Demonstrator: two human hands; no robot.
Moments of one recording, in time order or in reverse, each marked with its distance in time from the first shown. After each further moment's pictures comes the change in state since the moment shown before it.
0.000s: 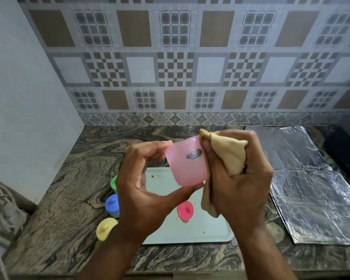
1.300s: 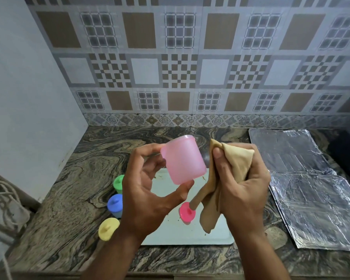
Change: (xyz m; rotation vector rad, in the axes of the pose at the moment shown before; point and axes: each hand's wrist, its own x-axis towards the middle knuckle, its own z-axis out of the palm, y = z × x) left_hand -0.008 -0.011 -0.003 -0.178 -0.034 -0.231; right_hand -0.011 0.015 0.000 0.270 0.028 0.312
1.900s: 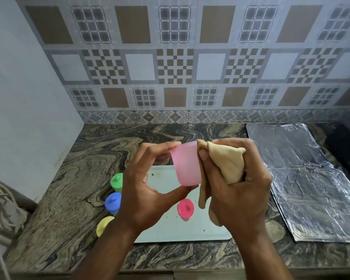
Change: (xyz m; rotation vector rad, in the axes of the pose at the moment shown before) left_hand 0.011 0.001 -0.002 0.279 -0.100 0.124; right_hand -0.006 -0.014 -0.001 -0.322 -0.046 -0.280
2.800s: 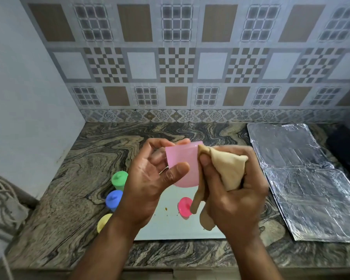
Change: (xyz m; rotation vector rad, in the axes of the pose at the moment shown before) left_hand 0.004 0.013 0.004 -0.741 -0.068 -0.493; right_hand -0.014 0.000 0.005 0.200 -0.002 0.078
